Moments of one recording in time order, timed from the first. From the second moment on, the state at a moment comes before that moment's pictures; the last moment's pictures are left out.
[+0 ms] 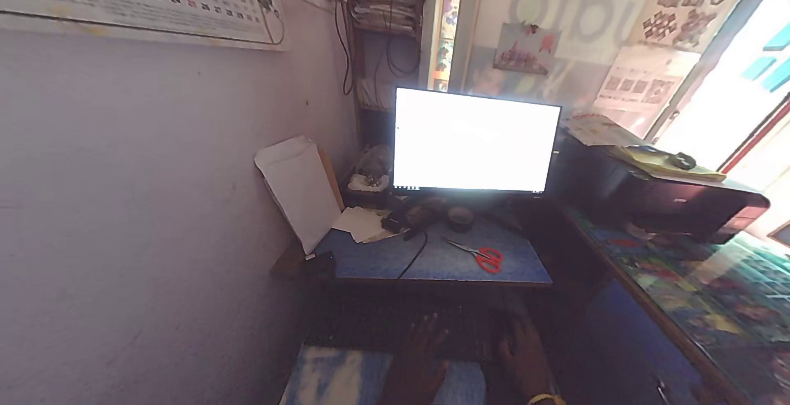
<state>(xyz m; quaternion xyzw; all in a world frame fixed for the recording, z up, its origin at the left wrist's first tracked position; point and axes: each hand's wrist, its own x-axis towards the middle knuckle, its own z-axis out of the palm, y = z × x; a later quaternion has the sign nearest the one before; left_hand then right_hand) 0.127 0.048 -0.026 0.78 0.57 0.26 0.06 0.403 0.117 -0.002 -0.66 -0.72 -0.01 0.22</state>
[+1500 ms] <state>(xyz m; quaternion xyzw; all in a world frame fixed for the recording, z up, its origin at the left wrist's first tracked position) 0.128 0.043 -0.004 0.75 0.63 0.16 0.12 0.403 0.119 -0.006 -0.64 -0.73 -0.02 0.24</state>
